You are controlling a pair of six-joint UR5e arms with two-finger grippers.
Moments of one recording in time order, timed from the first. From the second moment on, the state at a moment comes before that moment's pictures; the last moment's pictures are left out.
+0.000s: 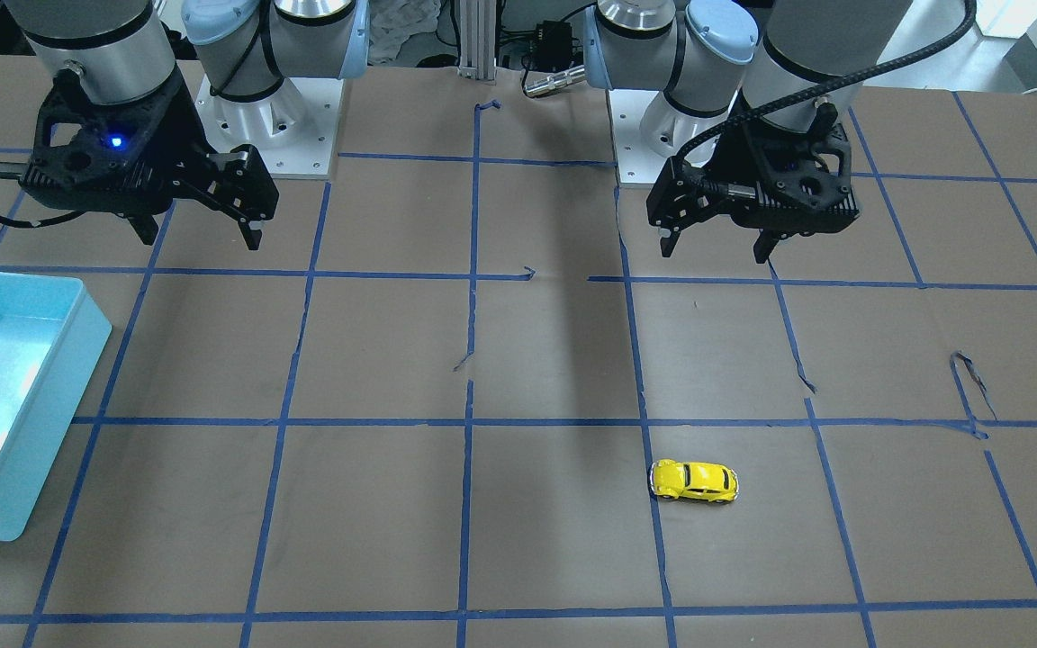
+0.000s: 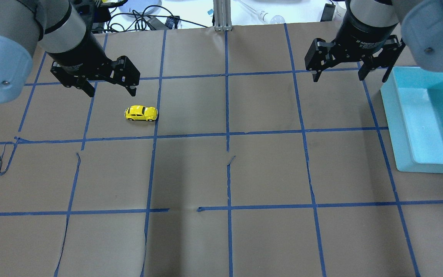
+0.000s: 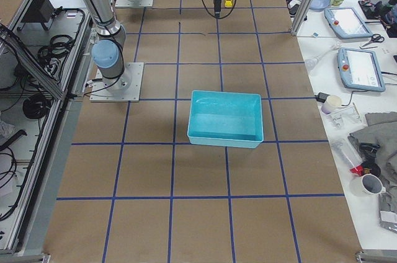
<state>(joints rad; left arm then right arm) -1.58 -1.58 -1.60 -1.48 1.55 0.03 1.59 -1.56 1.55 -1.63 -1.59 0.05</state>
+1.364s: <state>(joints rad) -1.56 -1.95 -1.61 -1.14 1.61 1.03 1.59 -1.57 1.55 -1.63 -1.59 0.05</state>
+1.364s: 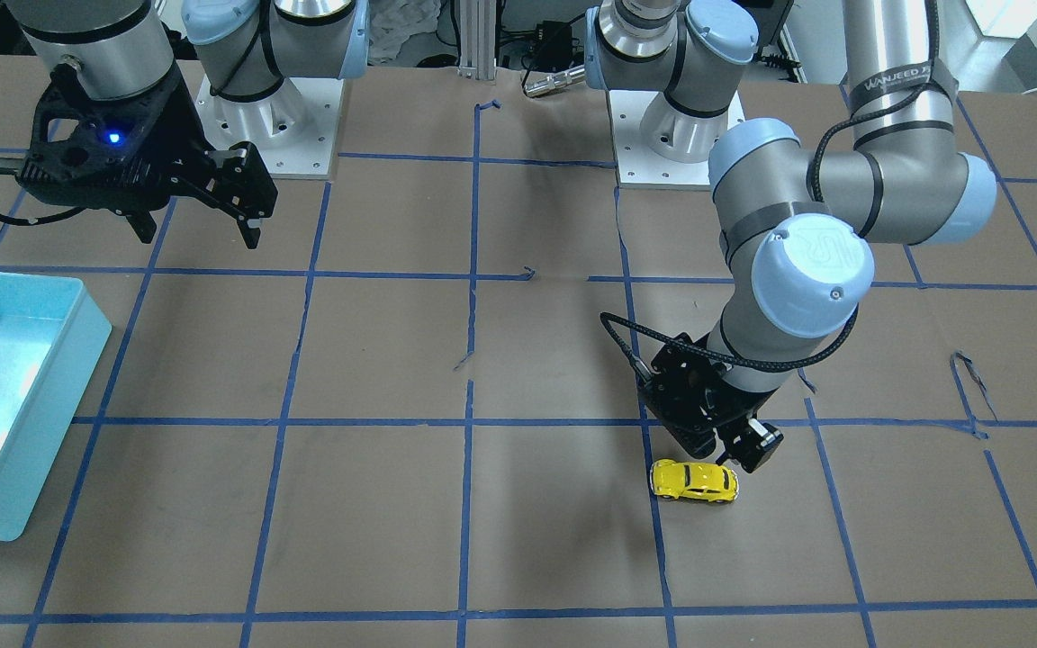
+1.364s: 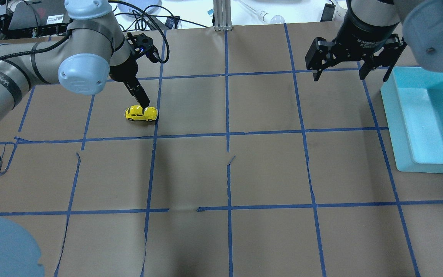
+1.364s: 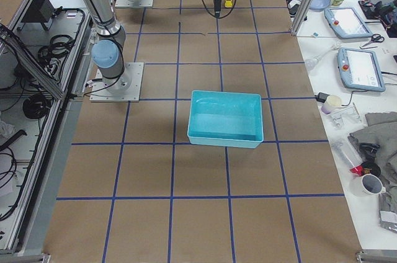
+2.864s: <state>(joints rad) -1.50 -2.10 -1.68 -0.92 1.60 1.66 1.59 -1.57 1.56 -1.63 -1.59 0.05</state>
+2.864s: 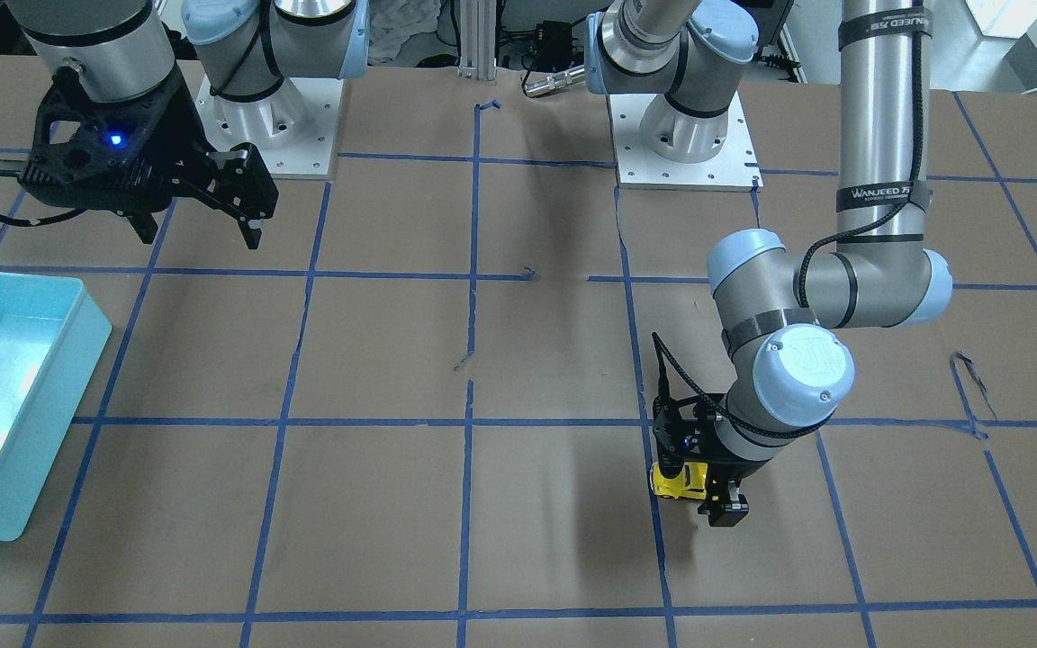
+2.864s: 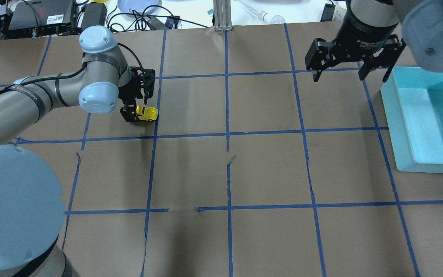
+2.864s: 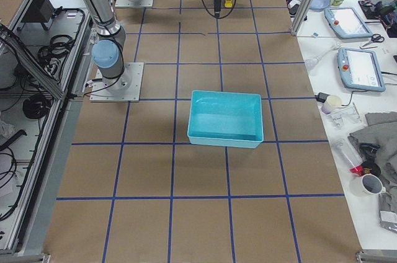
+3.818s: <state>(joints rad) -1.50 -2.11 -1.68 -0.91 1.60 1.67 1.59 -1.57 1.56 -1.62 -1.59 0.05</state>
